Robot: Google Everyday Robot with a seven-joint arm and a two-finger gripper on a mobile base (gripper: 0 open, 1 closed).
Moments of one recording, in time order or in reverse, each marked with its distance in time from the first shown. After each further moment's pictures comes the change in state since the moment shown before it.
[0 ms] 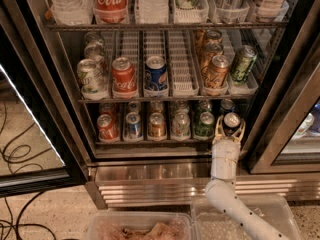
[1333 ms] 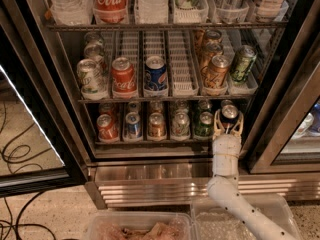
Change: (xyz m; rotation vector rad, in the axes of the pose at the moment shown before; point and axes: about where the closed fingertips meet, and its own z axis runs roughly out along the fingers) arm -0.032 0.007 0.011 -0.055 -0.085 0.029
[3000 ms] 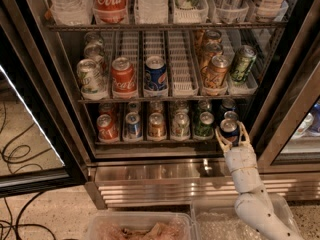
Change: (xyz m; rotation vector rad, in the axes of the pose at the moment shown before) arm -0.003 -0.015 -0.044 -0.299 0.098 -0.153
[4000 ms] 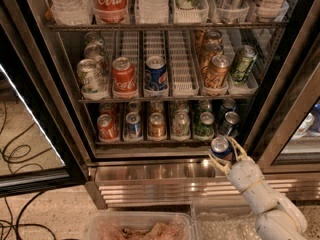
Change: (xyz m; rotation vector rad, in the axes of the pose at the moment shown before) arm -0.027 0.045 -0.060 -0.373 0.022 -0.057
